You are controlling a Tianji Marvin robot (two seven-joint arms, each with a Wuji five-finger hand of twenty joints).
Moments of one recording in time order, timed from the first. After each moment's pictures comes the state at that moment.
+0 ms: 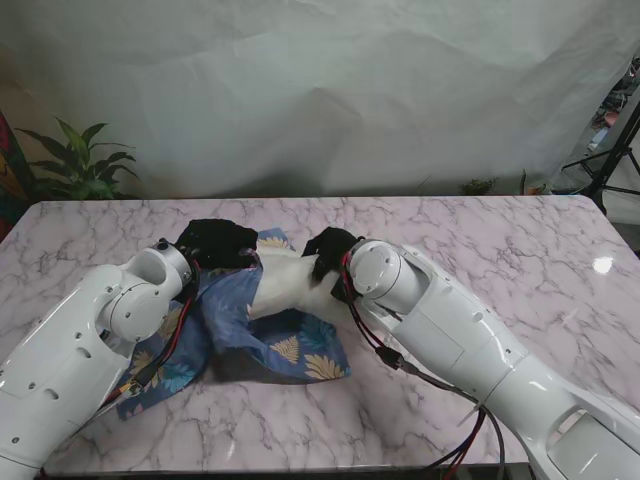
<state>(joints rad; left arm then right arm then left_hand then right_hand) 1.25 -1.04 -1.17 -1.56 0.95 -0.16 -0.25 -0.90 -1.29 0.70 -1.18 -0.08 0.40 0.09 1.03 -0.30 0.16 -0.06 0.62 -0.04 1.09 0.57 0.92 0.07 0.56 0.67 0.79 0.17 0.67 0.72 0.56 0.10 1.26 0.51 0.80 -1.03 1.29 -0.19 1.03 -0.16 0.87 0.47 1.13 0.06 0.71 0.49 1.19 0.11 0.69 0.64 1.07 0.19 1.54 0.63</state>
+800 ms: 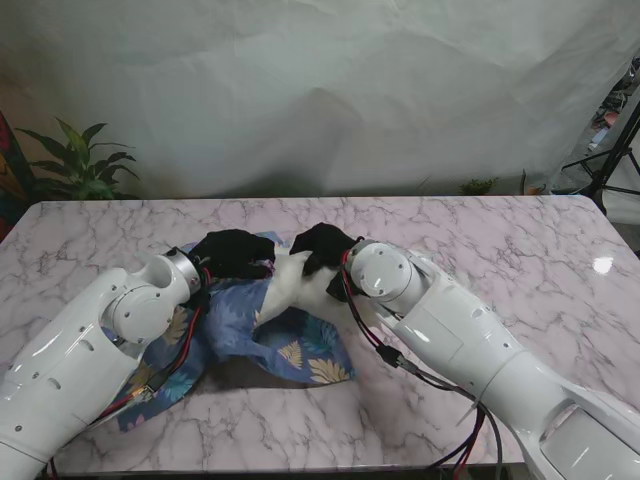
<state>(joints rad) 1.21 -1.04 -1.11 -1.47 0.73 -0.25 -0.22 -0.88 -1.31 0.69 -1.06 0.04 0.13 0.07 1.03 -0.37 0.30 -0.08 0.62 -0.03 1.05 0.54 0.95 0.08 0.45 0.75 0.79 0.17 0.66 0.71 0.55 0.10 1.24 0.50 0.80 -1.03 1.29 -0.19 1.02 -0.12 0.87 0.47 1.13 0.08 0.73 0.49 1.19 0.12 0.81 0.64 1.08 0.19 1.58 0.65</state>
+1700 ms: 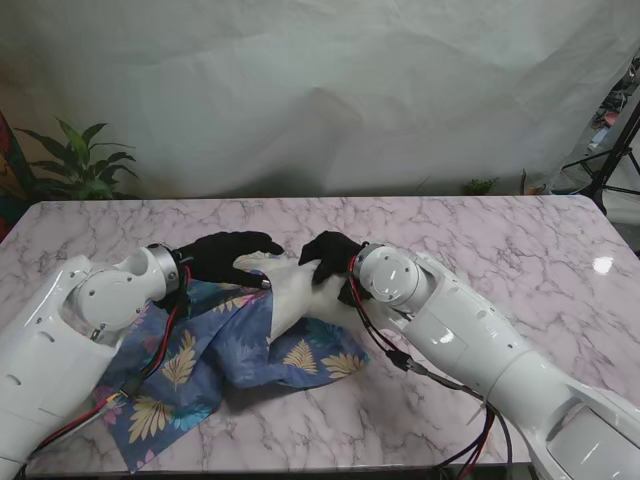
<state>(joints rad) 1.24 -1.01 -1.22 -1.56 0.58 -0.27 -0.54 -0.87 -1.29 0.68 -1.03 -0.06 0.08 0.13 0.71 -0.13 -0.01 -0.04 0.29 0.06 0.20 0.38 0.21 0.11 0.19 0.35 0.18 0.16 0.23 0.46 0.03 0.09 0.59 0.52 0.82 -1.03 1.29 -0.20 1.03 -0.12 0.90 0.48 1.13 0.06 0.73 0.50 1.19 0.12 0.81 0.64 1.08 0.19 1.59 0.66</state>
